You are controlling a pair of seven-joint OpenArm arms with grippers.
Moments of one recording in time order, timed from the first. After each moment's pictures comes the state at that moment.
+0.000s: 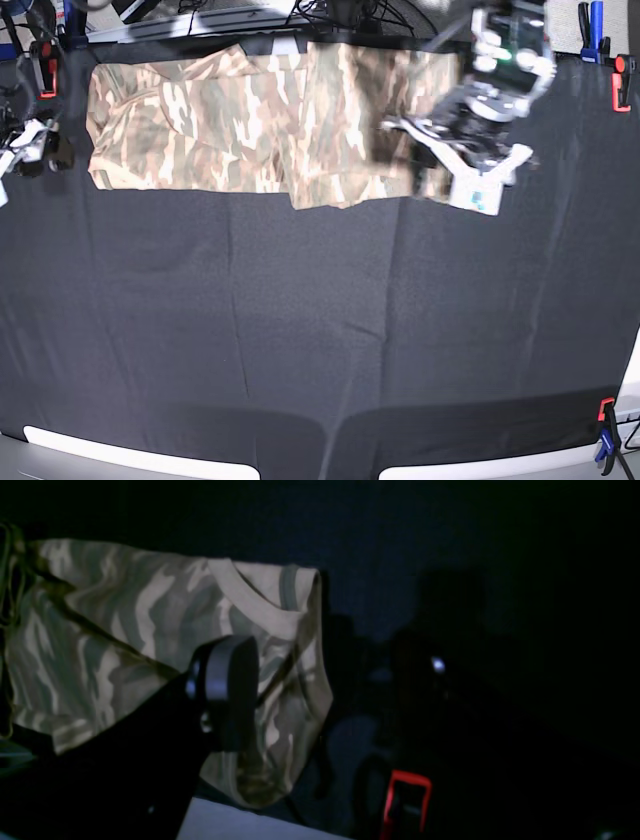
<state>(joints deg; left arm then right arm) 23.0 -3.1 5.6 115.9 -4.7 -5.4 34.4 -21.4 36.3 39.3 91.4 54.9 41.0 -65.7</state>
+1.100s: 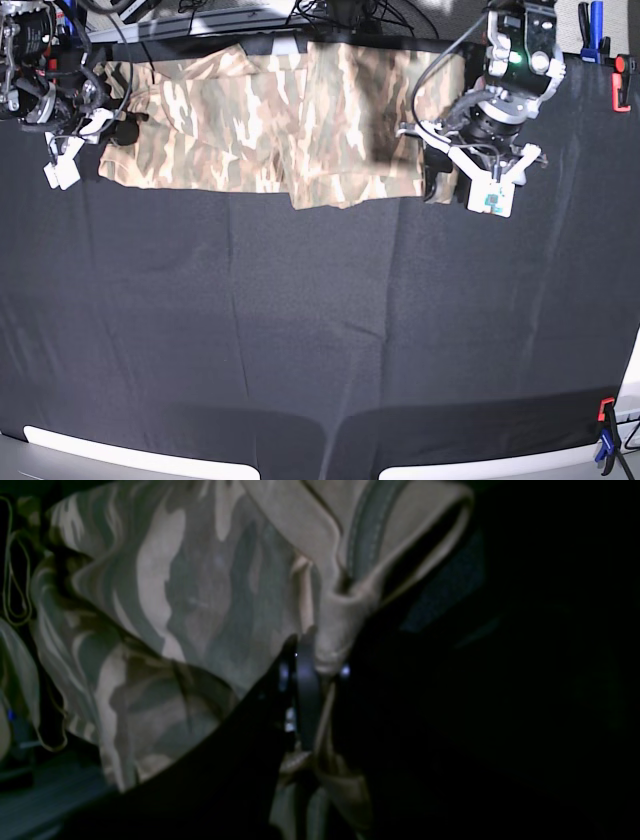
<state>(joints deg) 23.0 -3.0 4.4 115.9 -6.2 -5.4 34.5 -18.2 31.4 22.3 80.9 56.4 41.1 -62.6</state>
